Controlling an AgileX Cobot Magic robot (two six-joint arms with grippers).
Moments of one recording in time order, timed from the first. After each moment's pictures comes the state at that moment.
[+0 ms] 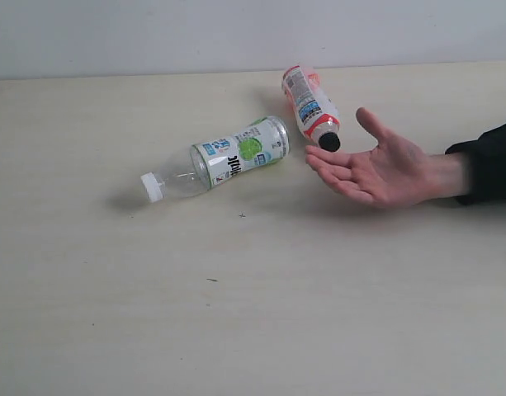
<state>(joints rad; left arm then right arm) 0.09 0.01 0.00 0.10 0.14 0.15 0.32 0.10 -0.52 0.56 0.76 -0.44</state>
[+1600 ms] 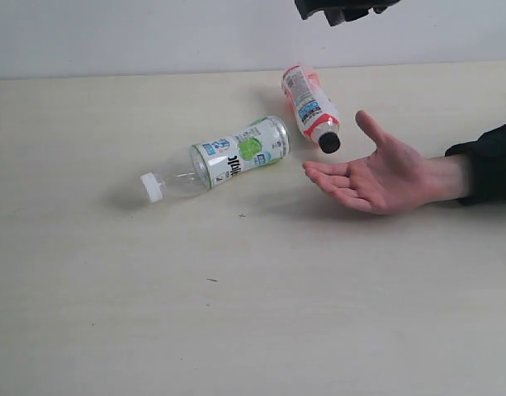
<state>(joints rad) 0.09 0.01 0.00 0.10 0.14 0.15 0.42 1.75 -1.53 -0.18 0.72 0.03</state>
